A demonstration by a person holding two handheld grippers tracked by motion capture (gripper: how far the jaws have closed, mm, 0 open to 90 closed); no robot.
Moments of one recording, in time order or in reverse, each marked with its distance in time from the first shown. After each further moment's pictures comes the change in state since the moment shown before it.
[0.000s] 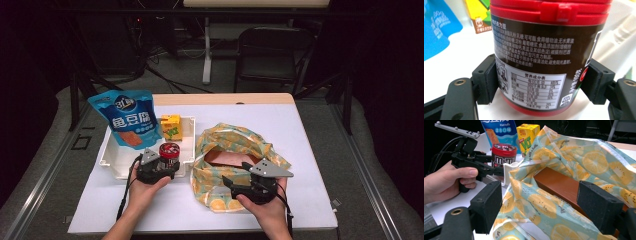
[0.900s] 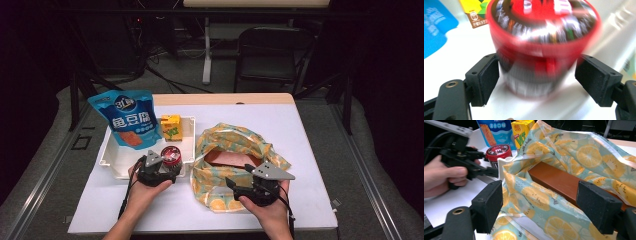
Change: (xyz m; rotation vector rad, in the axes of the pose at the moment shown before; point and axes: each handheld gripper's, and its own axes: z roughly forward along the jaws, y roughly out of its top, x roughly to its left) left arm -0.009 -0.004 -0.014 0.056 0.015 0.094; right arm -0.005 -0.009 -0.002 0.013 -0.027 -0.003
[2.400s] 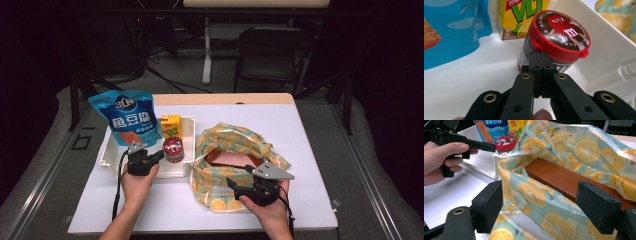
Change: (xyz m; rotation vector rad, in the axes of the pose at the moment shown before) left arm 0.032 0.021 -0.002 -0.077 0.010 -0.298; right arm -0.005 -0.005 0.004 0.017 -0.012 0.014
